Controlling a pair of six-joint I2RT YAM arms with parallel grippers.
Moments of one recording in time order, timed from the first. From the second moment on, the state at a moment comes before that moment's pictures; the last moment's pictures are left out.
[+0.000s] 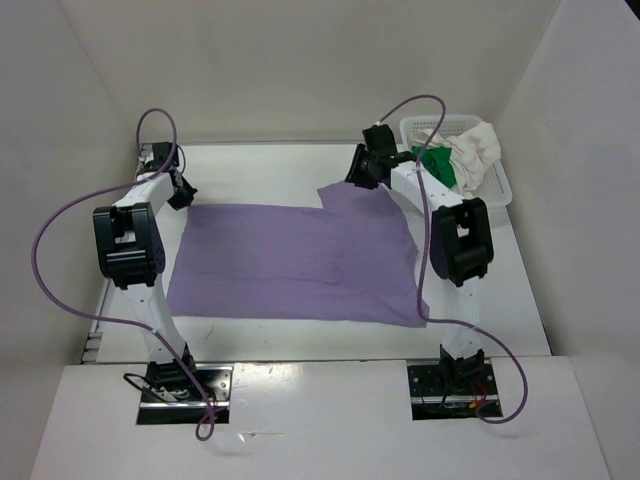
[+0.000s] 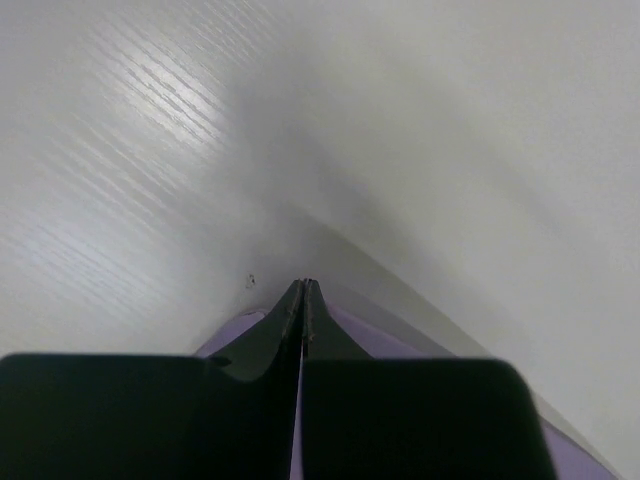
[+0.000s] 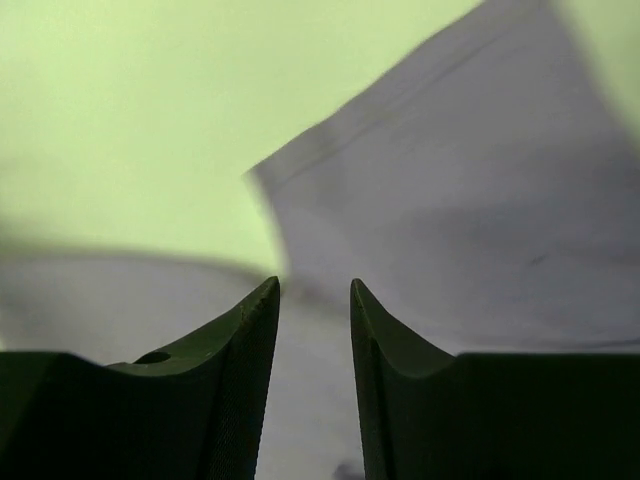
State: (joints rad) left arm 0.17 2.08 1.57 -0.46 -0.18 -0.58; right arm 0.34 2.07 1.72 -0.40 -0.05 0.60
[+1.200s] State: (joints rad) left arm 0.17 2.04 1.53 -0.45 -0.12 -0.59; right arm 0.25 2.77 2.66 -0.76 0.21 0.44
